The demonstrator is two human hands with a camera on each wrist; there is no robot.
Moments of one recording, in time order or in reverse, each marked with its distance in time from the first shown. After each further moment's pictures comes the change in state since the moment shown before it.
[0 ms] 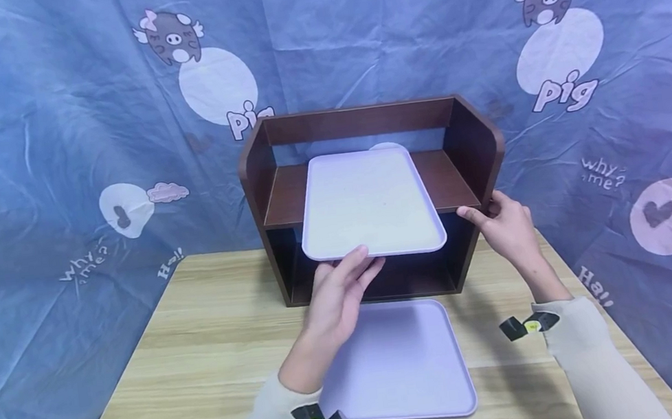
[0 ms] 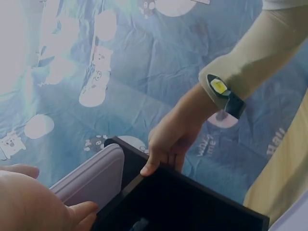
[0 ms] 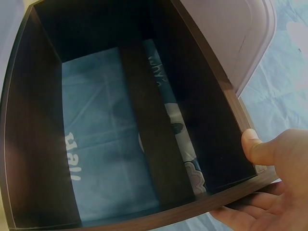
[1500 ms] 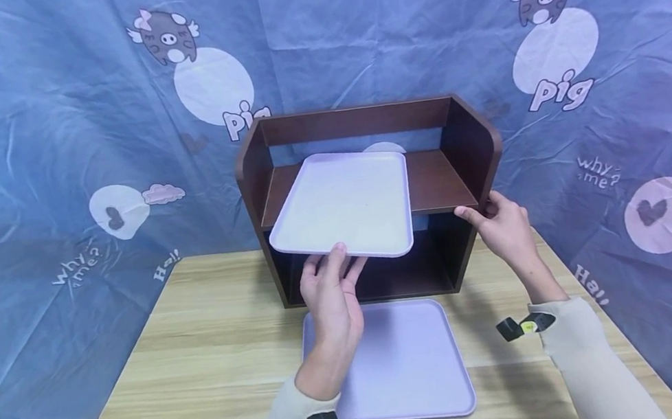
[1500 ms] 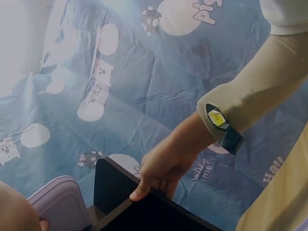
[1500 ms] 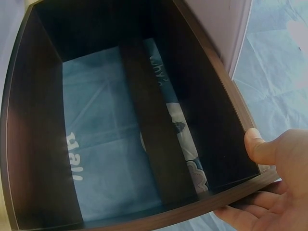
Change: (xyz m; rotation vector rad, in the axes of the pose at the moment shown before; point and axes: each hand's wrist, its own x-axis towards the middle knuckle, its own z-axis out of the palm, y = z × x) left_hand 0.000 -0.010 0.013 -0.133 0.306 0.281; right_hand -0.001 0.003 0.004 -0.018 0.049 -0.025
